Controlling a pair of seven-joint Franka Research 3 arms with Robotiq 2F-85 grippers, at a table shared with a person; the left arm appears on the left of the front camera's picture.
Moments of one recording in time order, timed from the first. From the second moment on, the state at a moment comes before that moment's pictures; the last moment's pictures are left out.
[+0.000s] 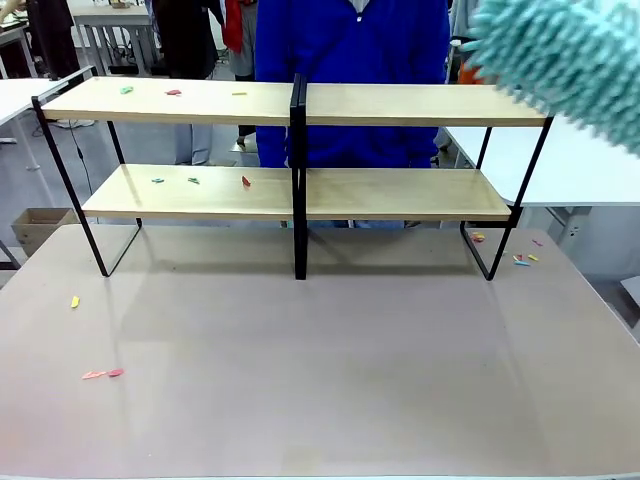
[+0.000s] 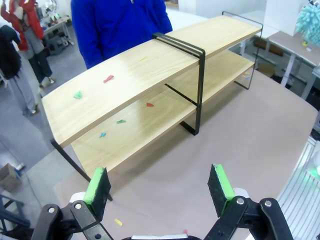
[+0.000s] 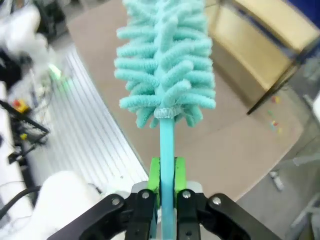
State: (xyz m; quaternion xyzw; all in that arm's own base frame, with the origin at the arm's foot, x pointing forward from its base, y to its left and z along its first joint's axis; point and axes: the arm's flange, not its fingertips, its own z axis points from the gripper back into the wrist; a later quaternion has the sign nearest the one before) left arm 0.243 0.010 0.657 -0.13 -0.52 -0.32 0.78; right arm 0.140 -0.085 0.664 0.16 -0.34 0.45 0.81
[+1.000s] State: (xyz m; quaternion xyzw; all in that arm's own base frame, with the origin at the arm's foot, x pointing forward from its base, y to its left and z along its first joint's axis) left arm 0.243 0.010 0.657 -0.13 -0.52 -0.32 0.78; right arm 0.273 0.160 0.606 0.08 -0.18 0.63 0.75
